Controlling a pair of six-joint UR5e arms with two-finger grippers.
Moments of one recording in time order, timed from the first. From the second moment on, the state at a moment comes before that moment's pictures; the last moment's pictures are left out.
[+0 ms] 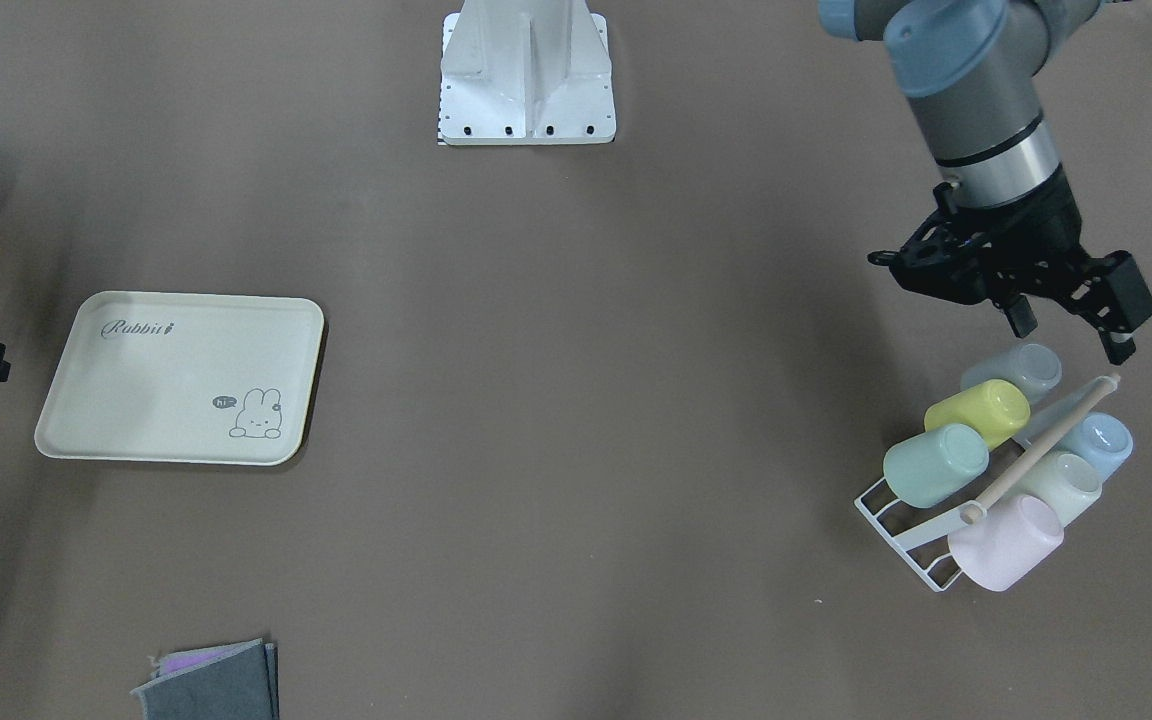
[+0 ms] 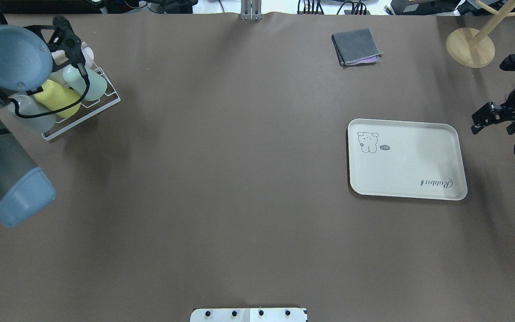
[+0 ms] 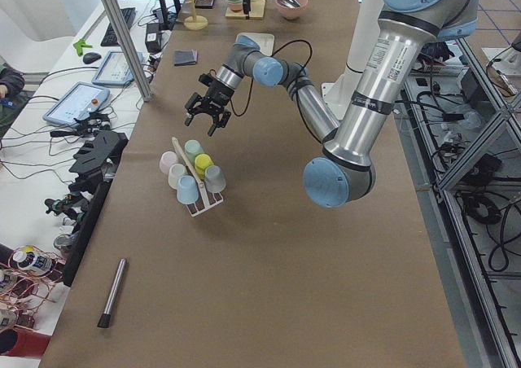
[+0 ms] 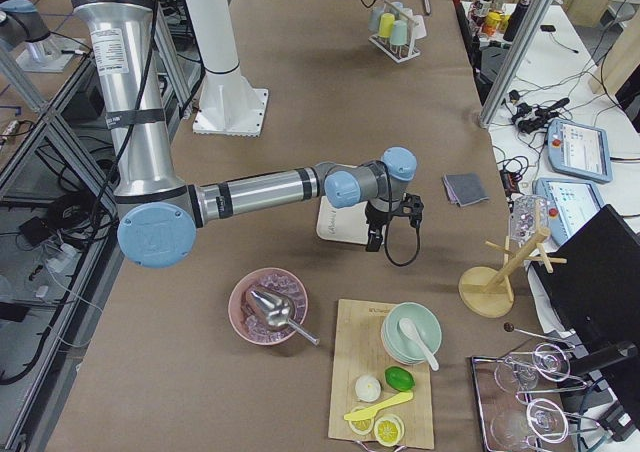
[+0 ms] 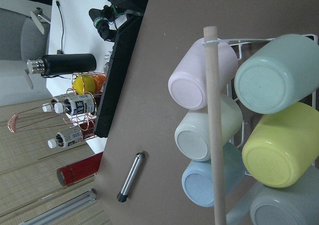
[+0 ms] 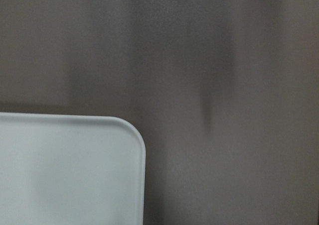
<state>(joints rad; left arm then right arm) -0.79 -1.98 -2.00 -1.15 -1.17 0.18 1.15 -1.43 1.55 -1.38 2.31 0.54</state>
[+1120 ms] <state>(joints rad) -0.57 -2.00 -1.80 -1.27 -0.61 0.82 1.06 -1.44 1.42 -1.13 2.37 0.76</state>
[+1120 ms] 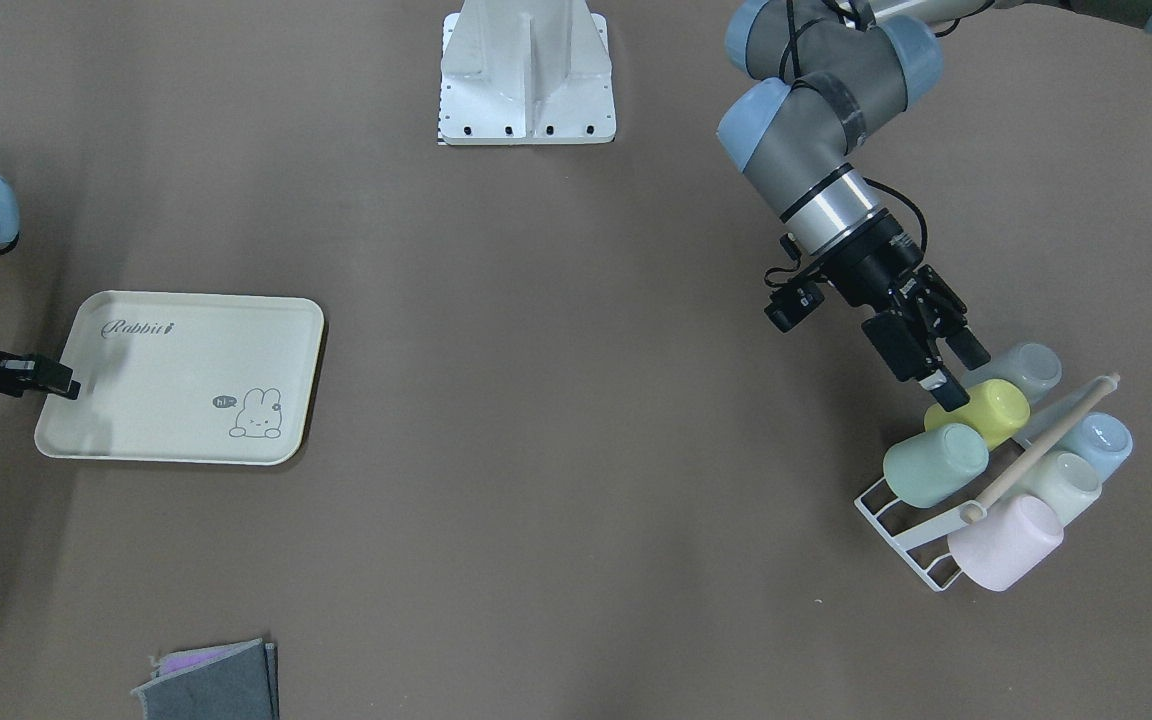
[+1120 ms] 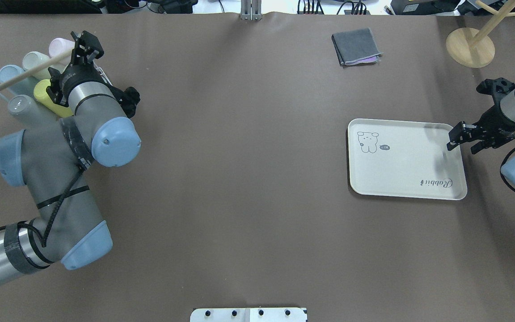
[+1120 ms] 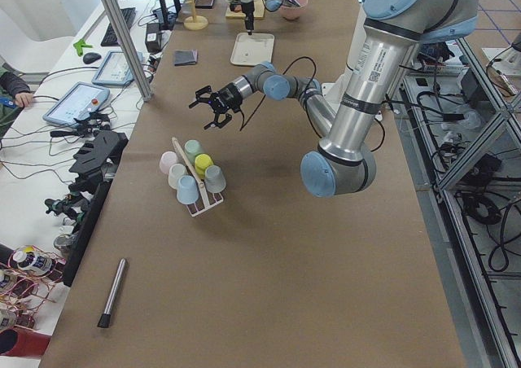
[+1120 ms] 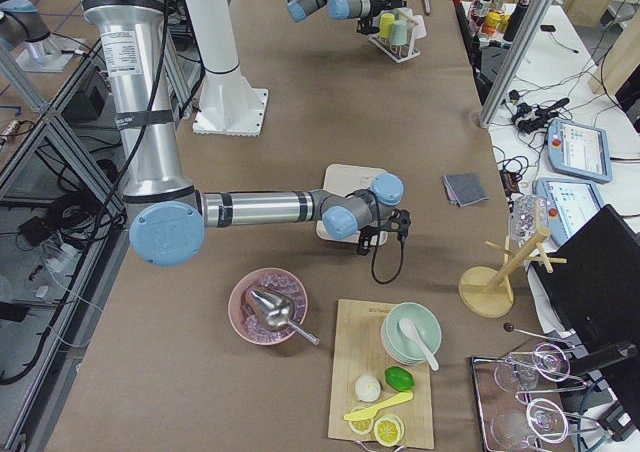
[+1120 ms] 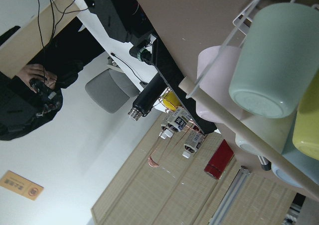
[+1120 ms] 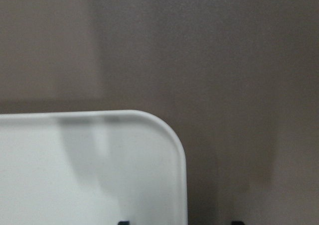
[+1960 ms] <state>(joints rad) -0.49 -1.99 -1.58 -1.31 -0.43 0.89 1.05 -1.44 1.43 -1.13 2.39 0.76</state>
